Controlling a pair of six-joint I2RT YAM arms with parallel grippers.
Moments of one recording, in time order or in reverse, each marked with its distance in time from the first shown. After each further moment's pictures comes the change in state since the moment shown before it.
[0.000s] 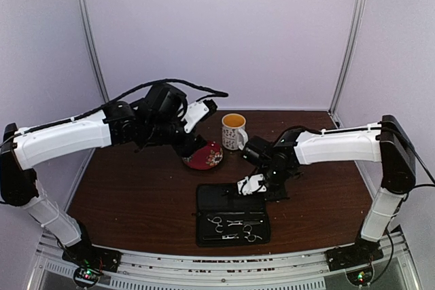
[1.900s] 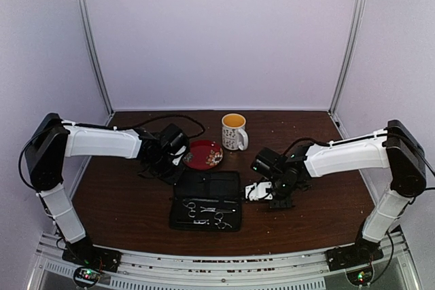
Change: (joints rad) left arm 0.161 0.240 -0.219 -0.086 0.030 -0.456; right arm 0.021 -0.091 -0.233 0.190 0.017 0.139
